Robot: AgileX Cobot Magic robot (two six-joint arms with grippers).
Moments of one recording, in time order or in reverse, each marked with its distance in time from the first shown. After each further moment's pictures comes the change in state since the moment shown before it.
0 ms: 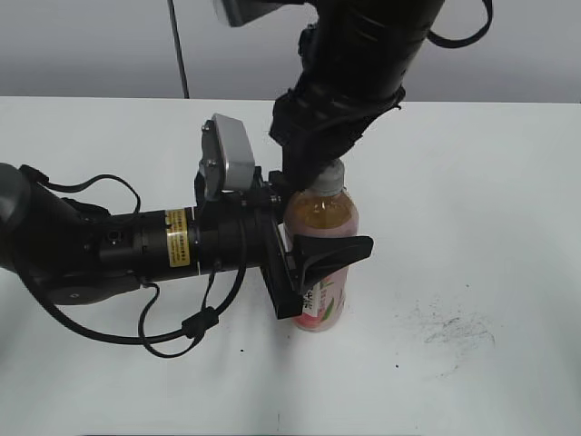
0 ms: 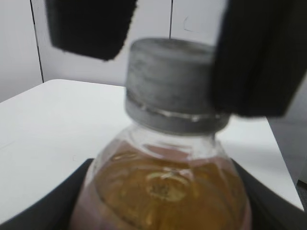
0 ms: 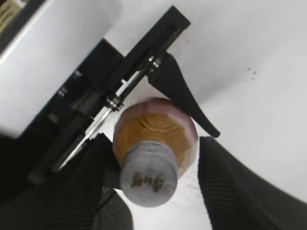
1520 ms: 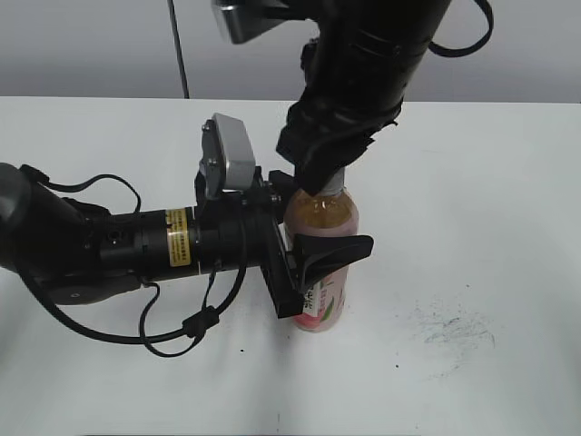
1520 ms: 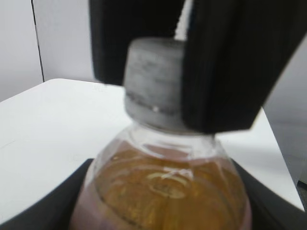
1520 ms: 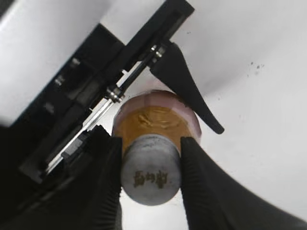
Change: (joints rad) left arm 0.000 0.000 -0.002 -0.002 0.002 0.000; right arm 0.004 0.000 0.027 -0.018 -0.001 0.048
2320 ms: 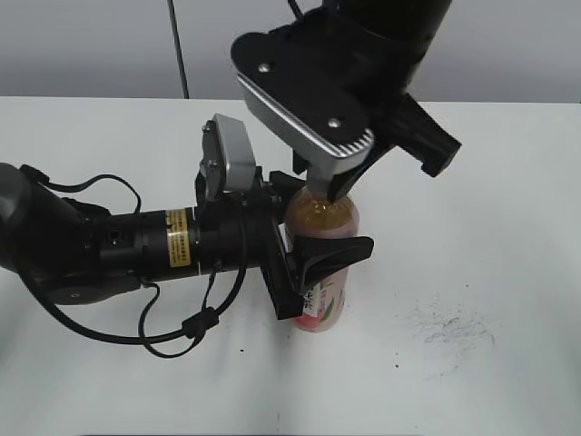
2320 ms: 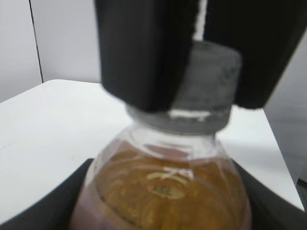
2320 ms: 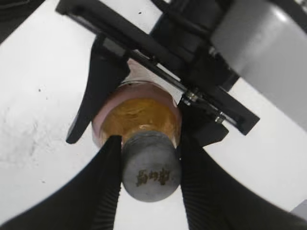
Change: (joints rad) left arm 0.000 0.000 0.000 0.003 -0.001 0.003; right arm 0.000 0.000 -0.004 0.023 0.016 -1.434
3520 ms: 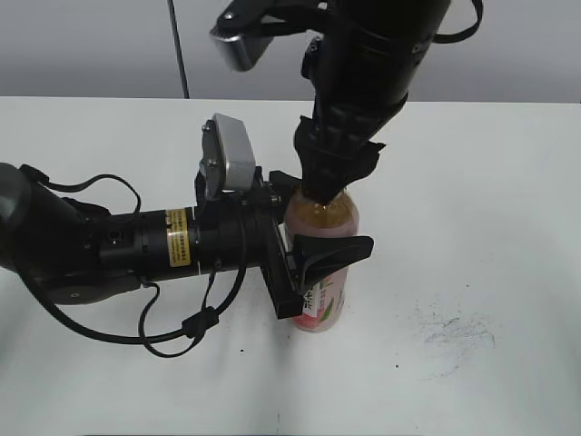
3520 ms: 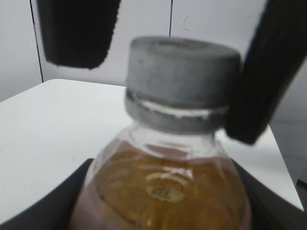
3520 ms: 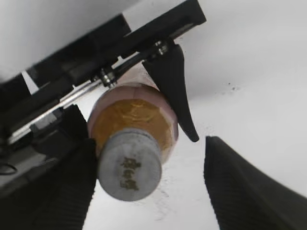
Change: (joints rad) left arm 0.000 0.000 0.000 0.001 0.000 -0.003; right arm 0.001 0.002 -0.002 -0.064 -0.016 1.114
